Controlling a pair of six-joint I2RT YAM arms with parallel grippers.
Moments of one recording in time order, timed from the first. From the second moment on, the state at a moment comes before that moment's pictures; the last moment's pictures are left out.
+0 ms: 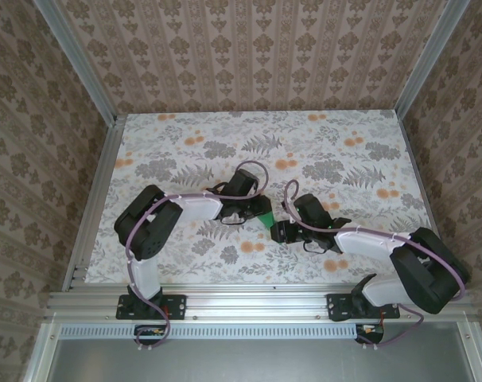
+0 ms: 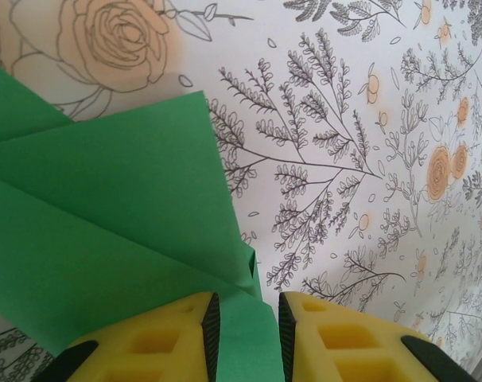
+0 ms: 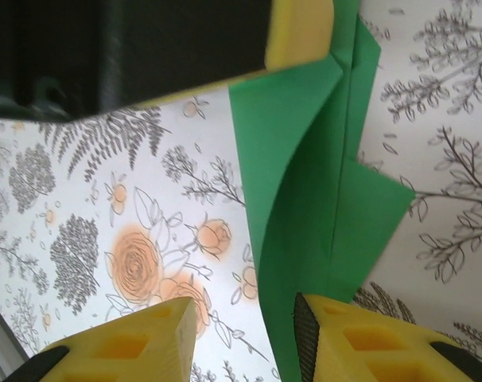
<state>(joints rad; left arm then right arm) -0.81 1.88 1.02 0.00 0.31 -0.91 0.60 1.35 0.49 -0.01 -0.30 0.51</state>
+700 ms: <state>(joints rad) -0.81 1.89 1.06 -0.04 0.33 -0.88 0.59 1.42 0.53 -0.09 -0.28 0.51</state>
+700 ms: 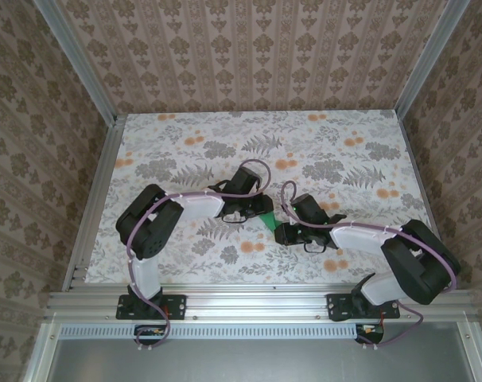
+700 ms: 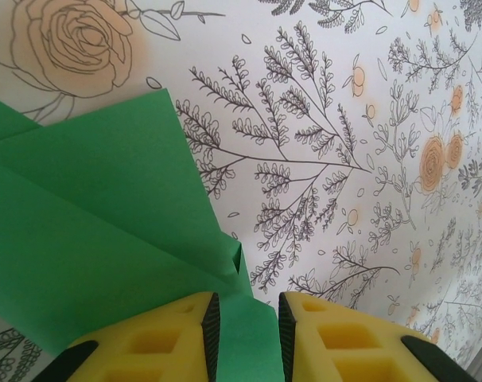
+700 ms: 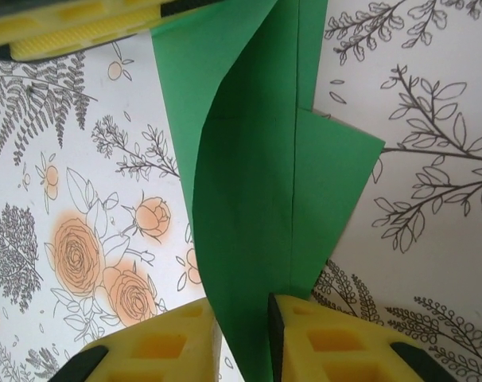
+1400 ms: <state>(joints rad) -0.82 1.90 1.08 -0.06 0.33 -0.87 0.59 1.42 0.55 -0.12 -0.31 0.50</state>
